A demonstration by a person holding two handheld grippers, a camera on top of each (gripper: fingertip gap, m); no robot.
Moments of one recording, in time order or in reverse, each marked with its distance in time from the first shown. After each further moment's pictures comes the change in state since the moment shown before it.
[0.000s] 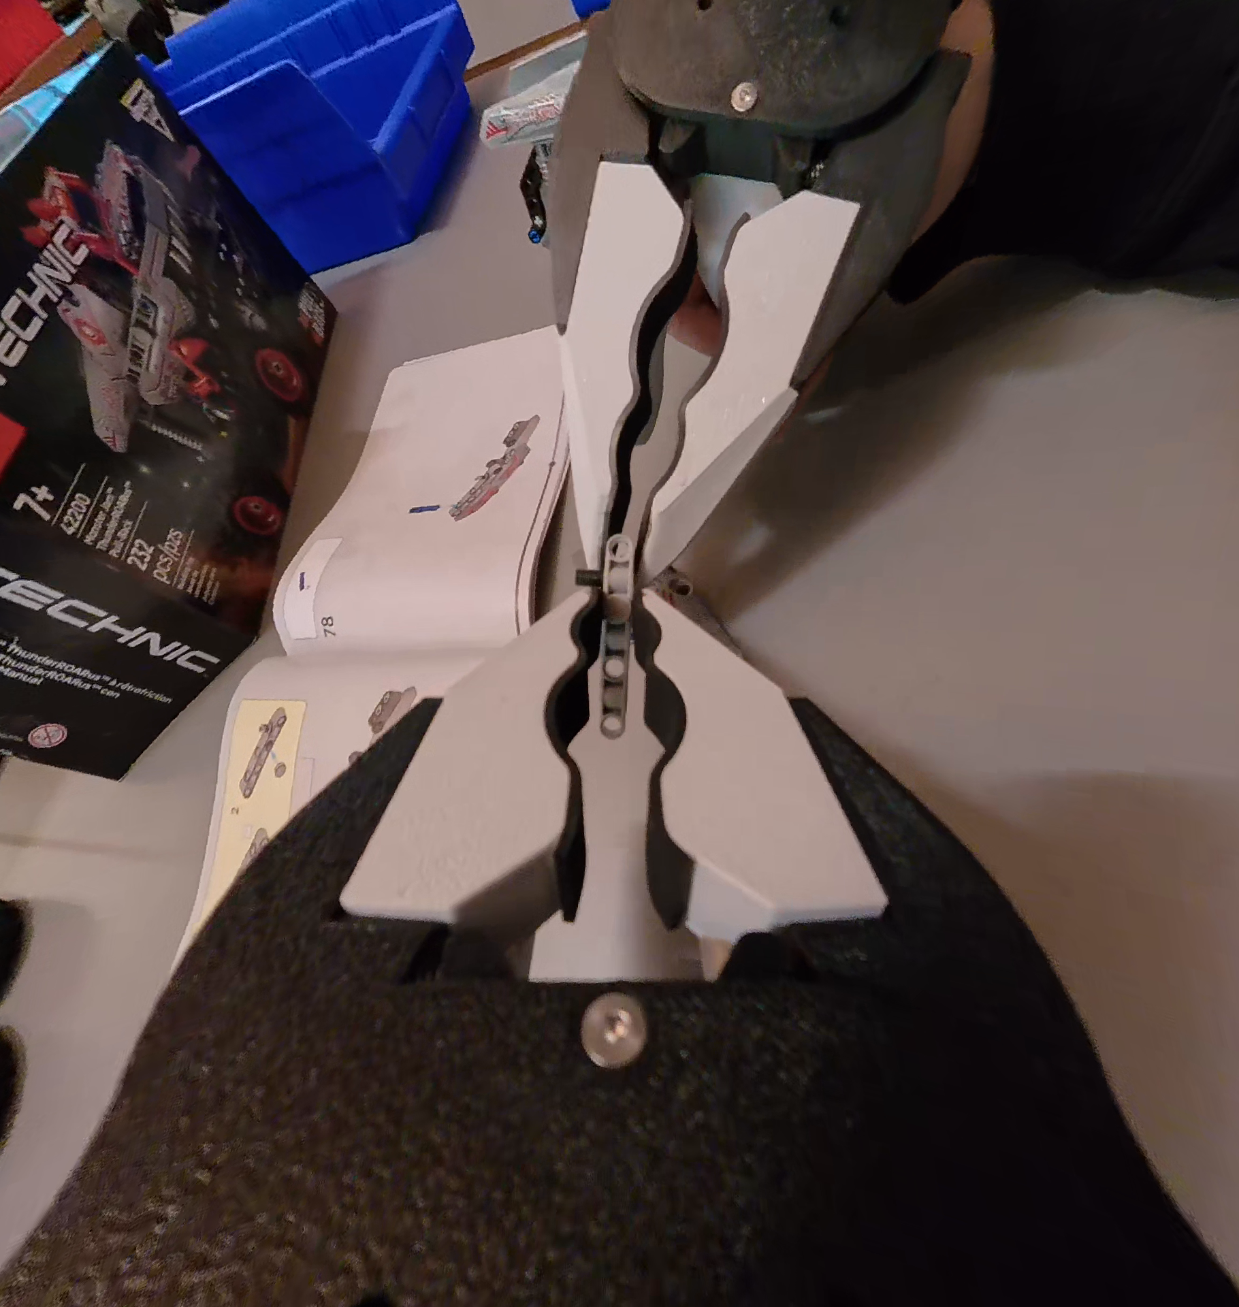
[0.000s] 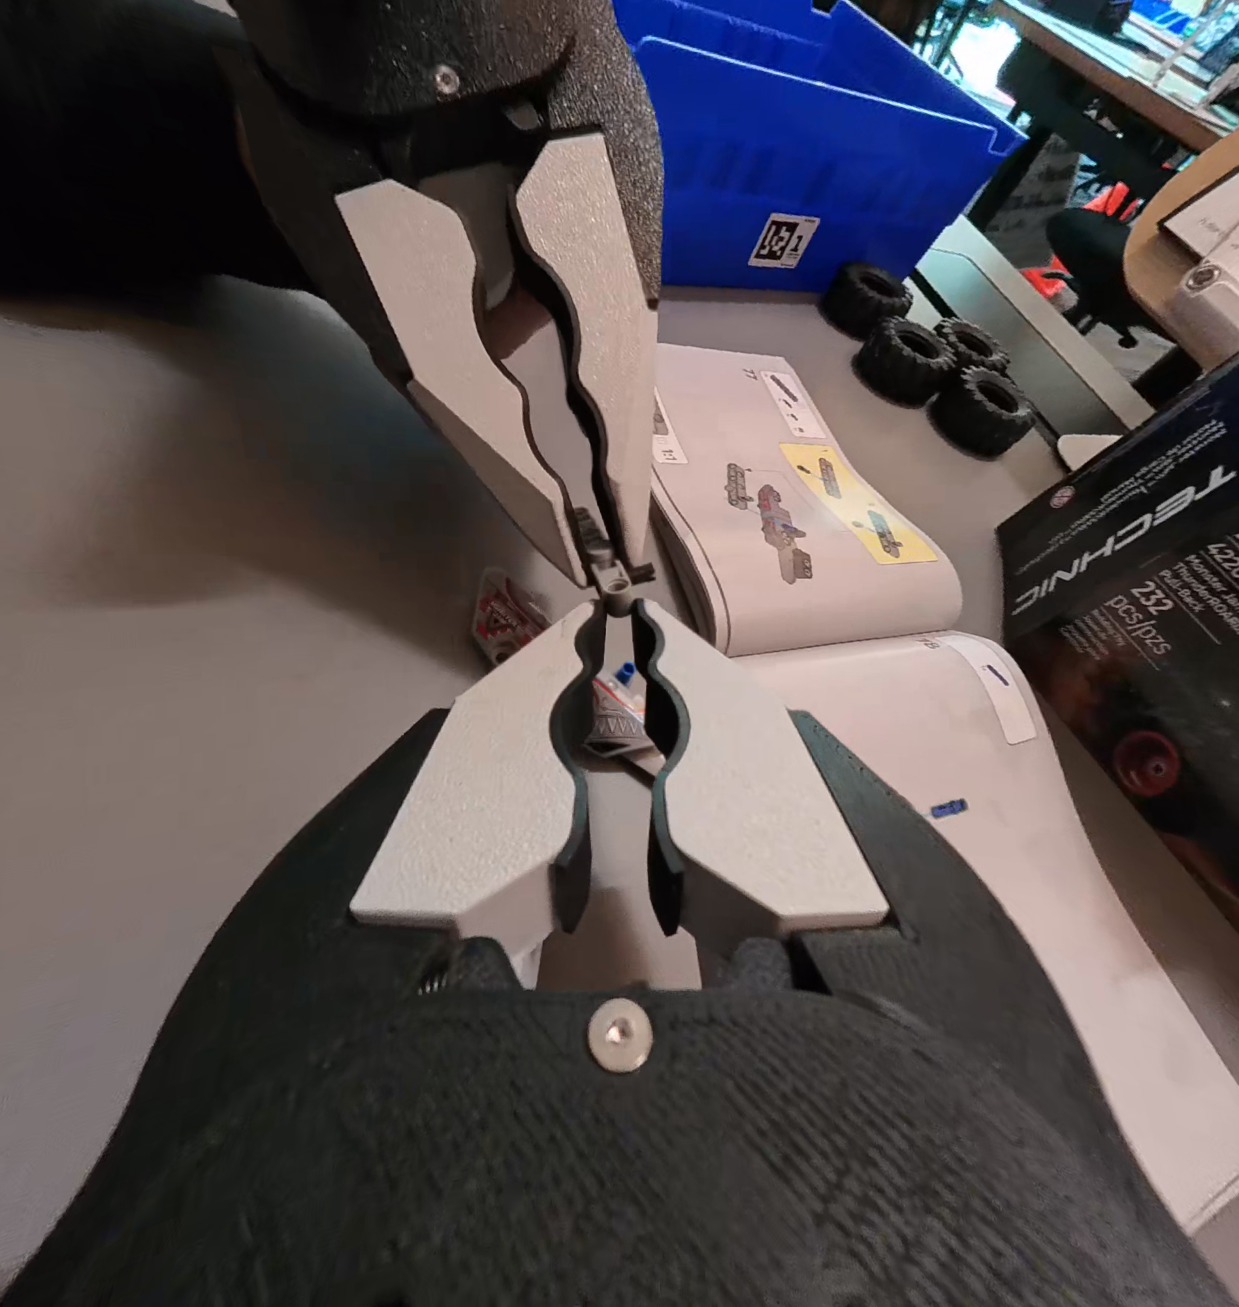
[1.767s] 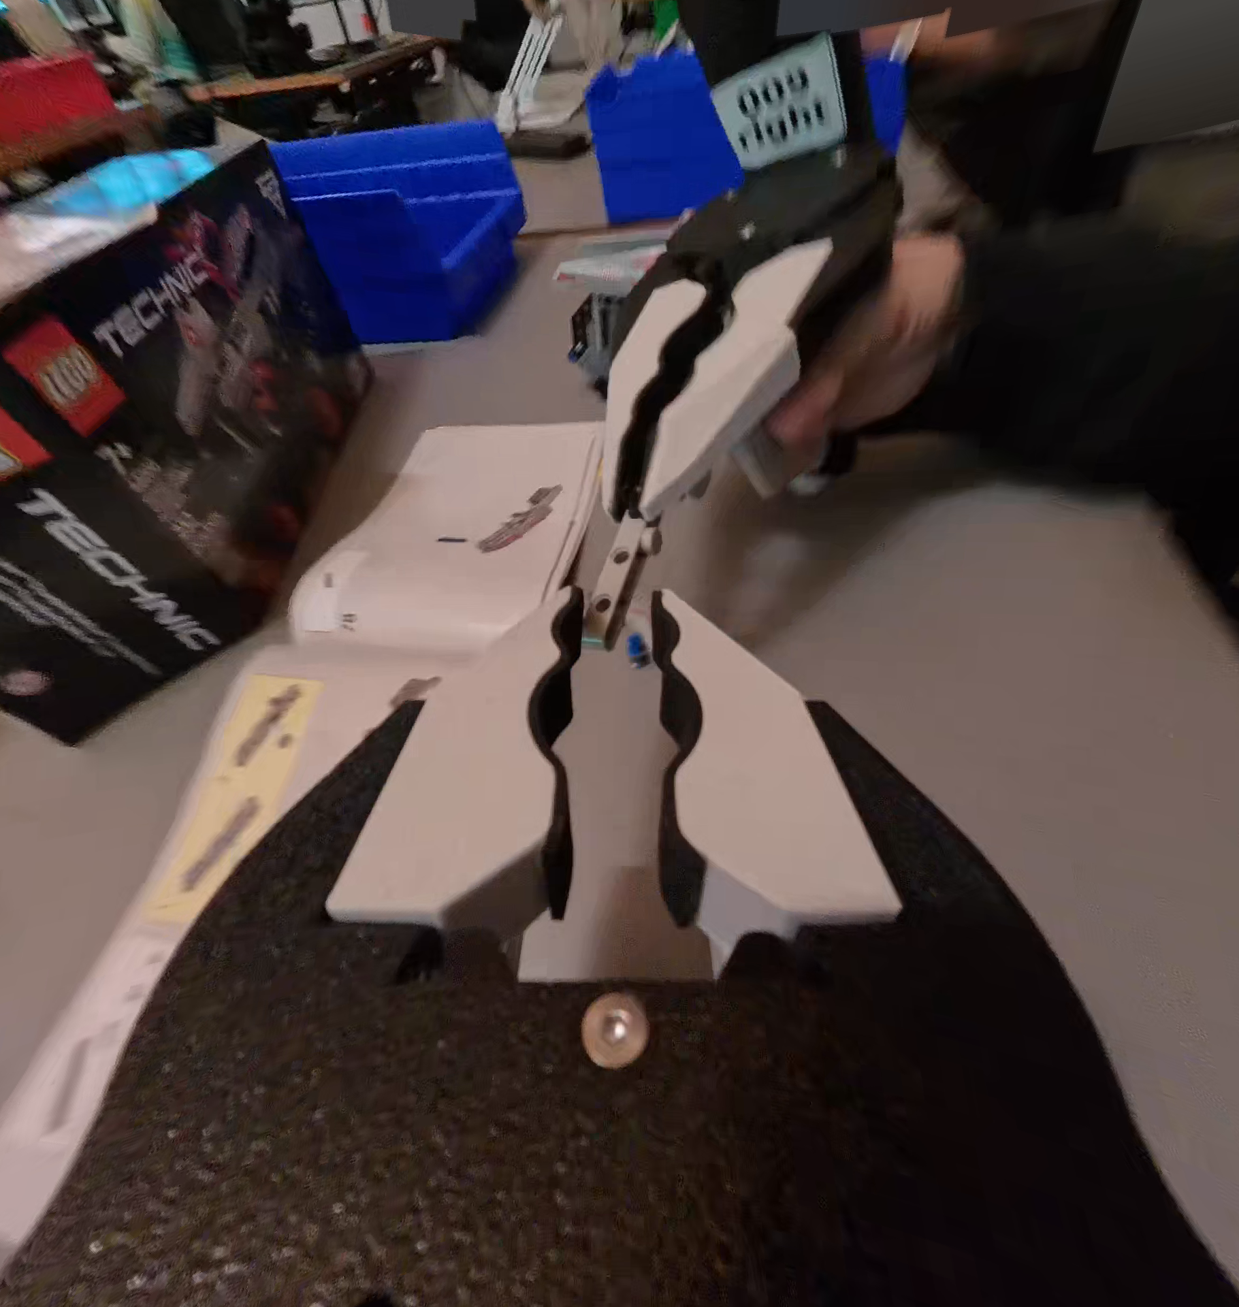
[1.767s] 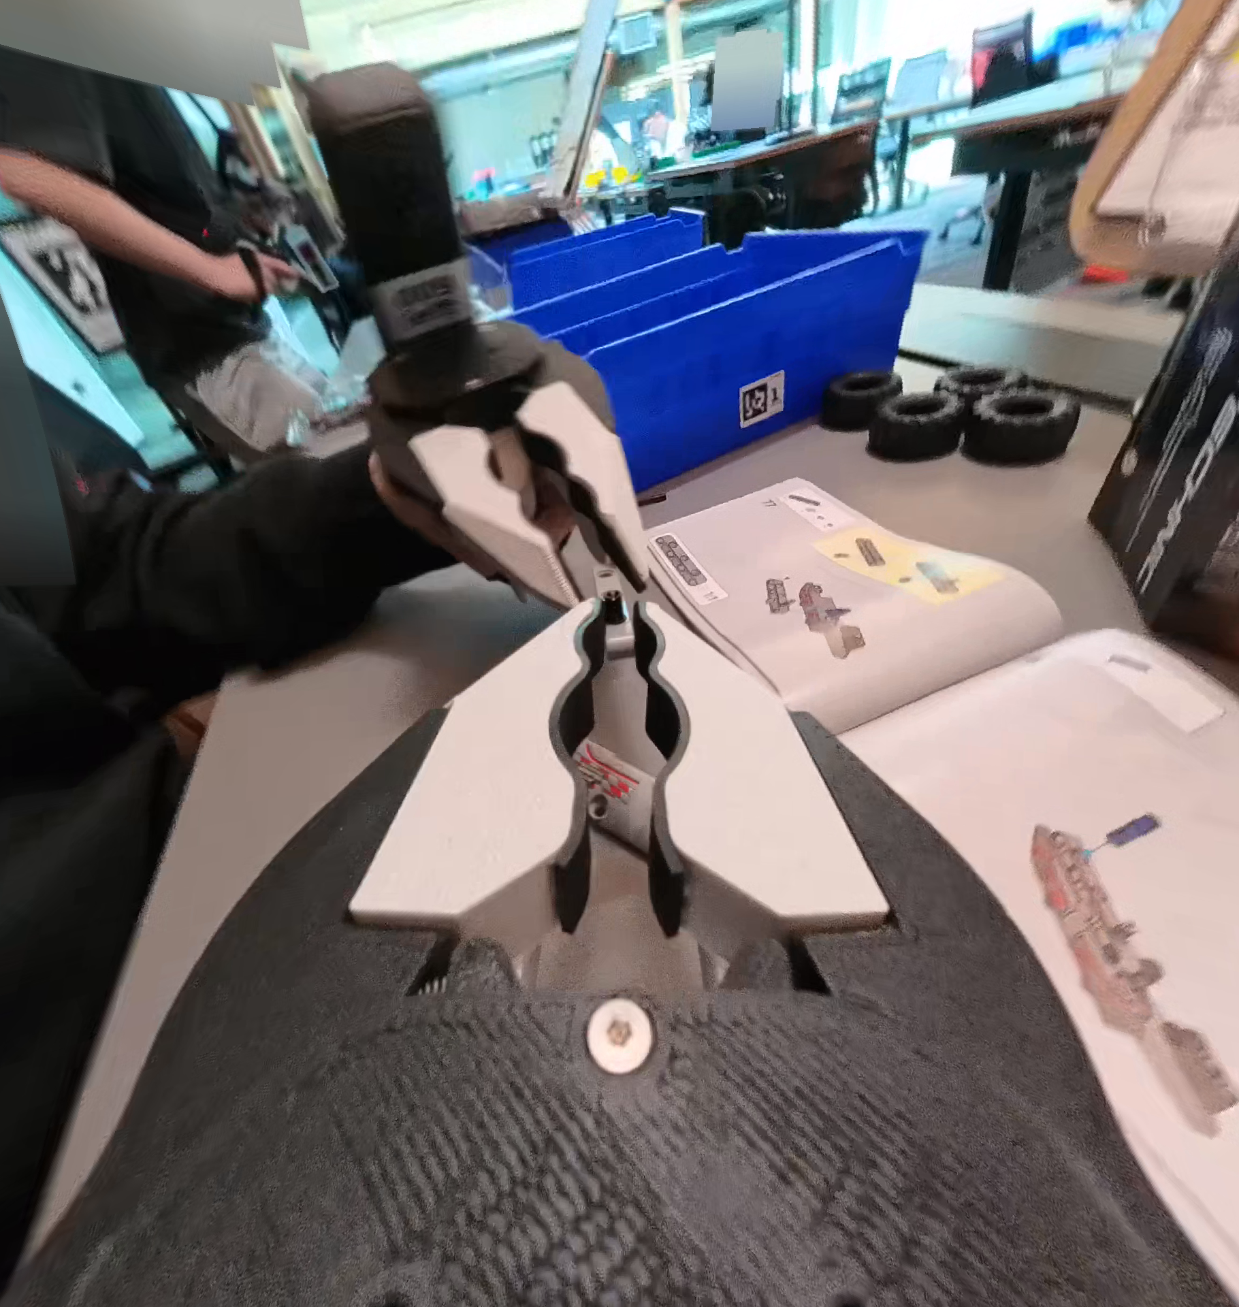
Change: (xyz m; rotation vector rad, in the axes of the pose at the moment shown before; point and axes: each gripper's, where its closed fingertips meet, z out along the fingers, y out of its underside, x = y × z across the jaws) left arm -0.018 -0.013 -0.034 0.197 0.046 -0.193; right arm 0.011 -0.046 -0.015 0.304 -0.086 0.478
